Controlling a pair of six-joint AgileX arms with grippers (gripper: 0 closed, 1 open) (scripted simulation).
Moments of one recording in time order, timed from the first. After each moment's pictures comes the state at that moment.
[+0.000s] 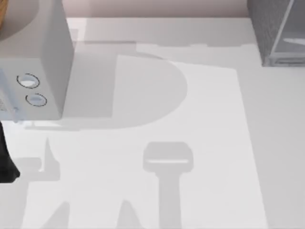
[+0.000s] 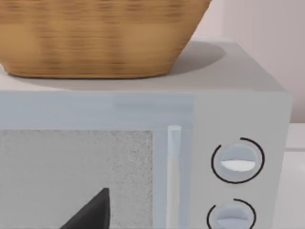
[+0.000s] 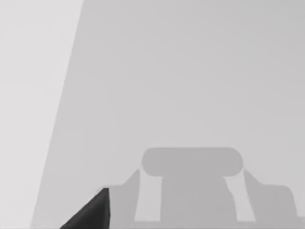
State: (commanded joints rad) left arm 0.00 0.00 0.00 0.00 0.00 0.00; right arm 0.03 -0.22 0.66 -1.47 0.01 -0.02
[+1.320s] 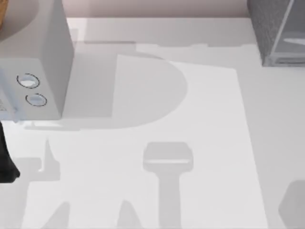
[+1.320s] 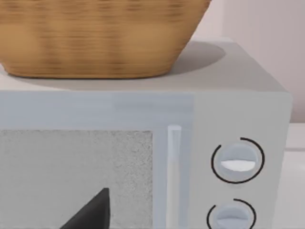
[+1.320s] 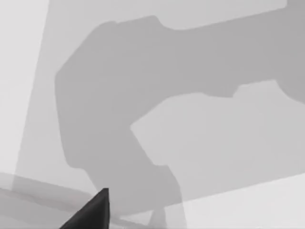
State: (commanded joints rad) left arm 0.00 0.00 0.00 0.00 0.00 0.00; right arm -1.21 1.21 1.09 -1.62 -0.55 -1.36
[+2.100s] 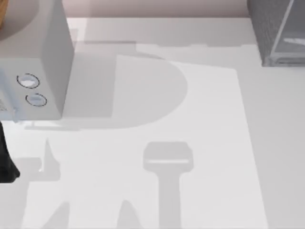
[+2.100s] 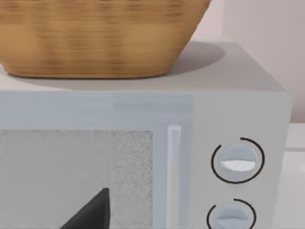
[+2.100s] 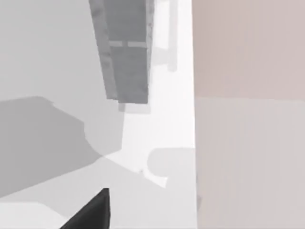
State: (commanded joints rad) left arm 0.00 0.00 0.00 0.00 0.00 0.00; right arm -1.80 1.81 1.33 -1.48 -0.94 -2.04
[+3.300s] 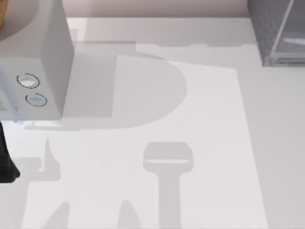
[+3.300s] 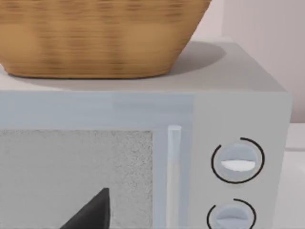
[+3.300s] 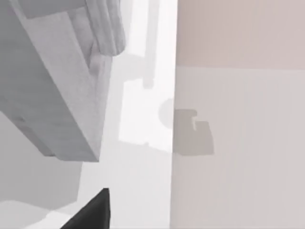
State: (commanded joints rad) left arm 0.00 0.00 0.00 0.00 0.00 0.00; right arm -1.49 1.82 1.31 -1.06 -0.86 -1.52
